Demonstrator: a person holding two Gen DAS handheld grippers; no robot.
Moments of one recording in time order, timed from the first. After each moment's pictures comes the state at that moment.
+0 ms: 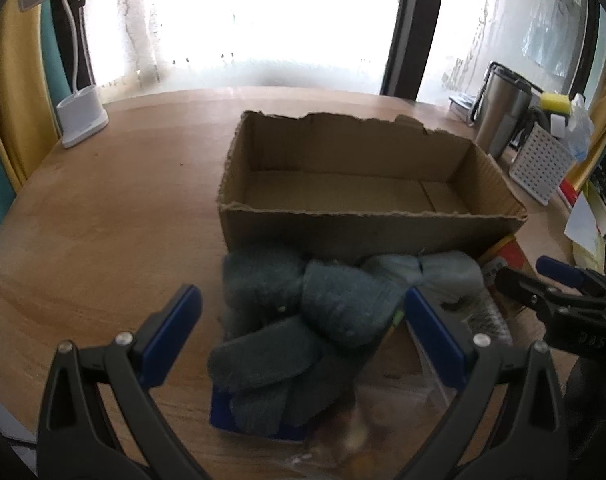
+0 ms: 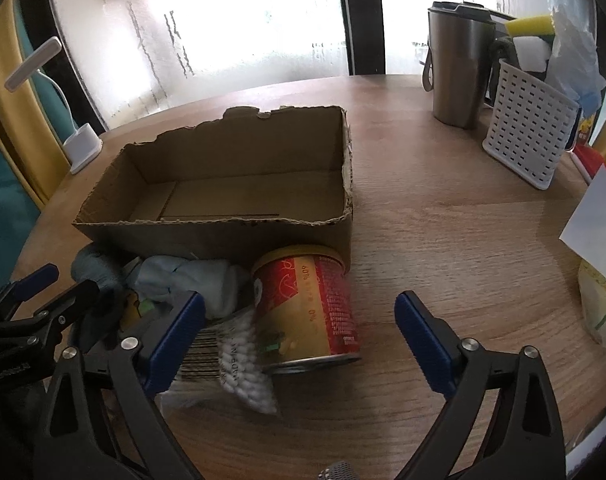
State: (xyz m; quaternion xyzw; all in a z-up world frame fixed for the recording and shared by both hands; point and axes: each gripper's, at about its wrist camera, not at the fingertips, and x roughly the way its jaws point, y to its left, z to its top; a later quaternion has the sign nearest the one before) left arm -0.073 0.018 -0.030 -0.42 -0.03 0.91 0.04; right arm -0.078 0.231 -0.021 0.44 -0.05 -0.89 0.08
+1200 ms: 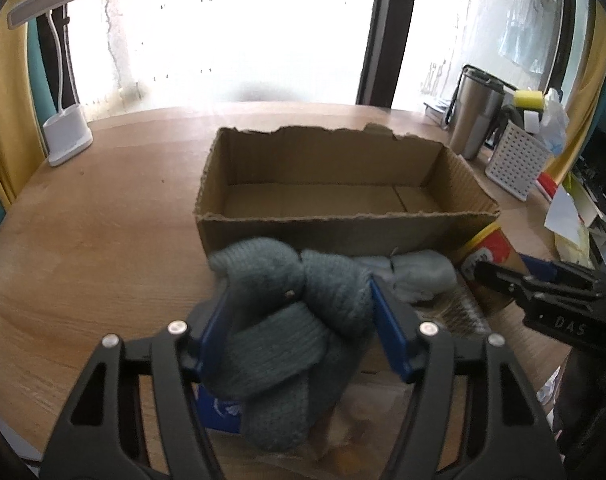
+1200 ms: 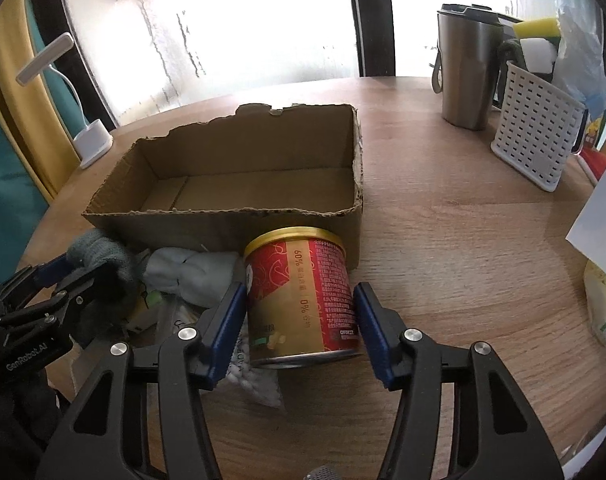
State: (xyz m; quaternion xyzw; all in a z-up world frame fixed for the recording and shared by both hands) left arm -0.060 0.024 -0.018 -0.39 -0.02 0.92 0.08; right arm -0.068 0.229 -0.018 0.43 -0.05 -0.89 0.09
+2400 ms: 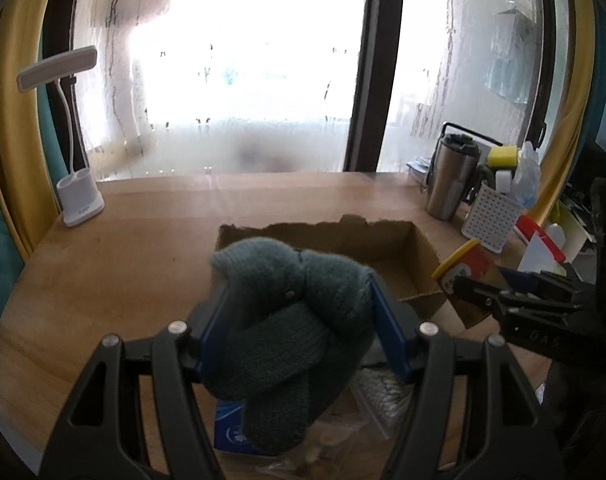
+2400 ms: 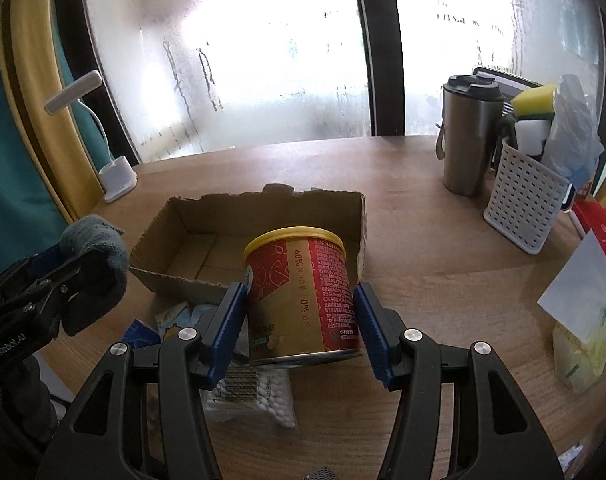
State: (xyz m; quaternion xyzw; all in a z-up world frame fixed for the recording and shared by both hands) left arm -0.050 0.029 0.061 -0.31 -0.02 0.95 0.08; right arm -0.069 0.234 0.046 0.37 -0.05 -0.92 0.12
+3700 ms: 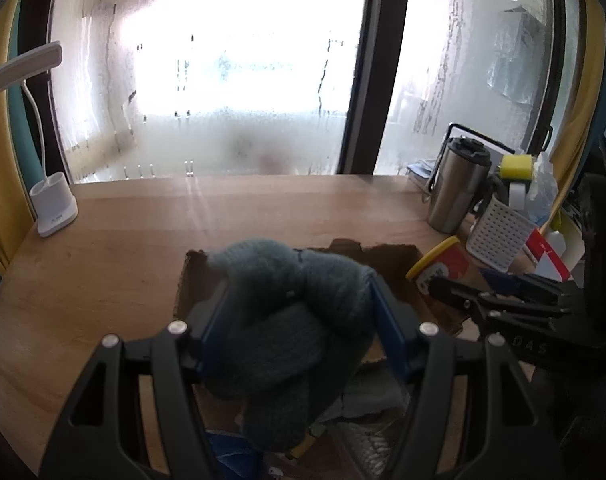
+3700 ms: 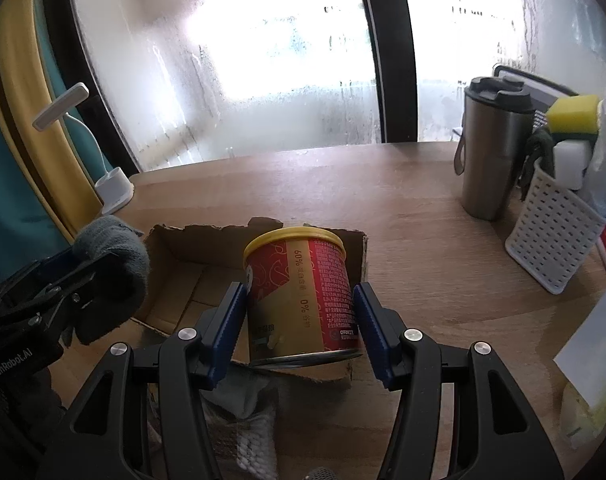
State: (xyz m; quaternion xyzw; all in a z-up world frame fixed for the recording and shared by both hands) left arm -0.116 0.049 0.054 -0.33 -0.03 0.94 0.10; right arm -0.133 0.245 0.040 0.38 -0.06 -0.91 0.14
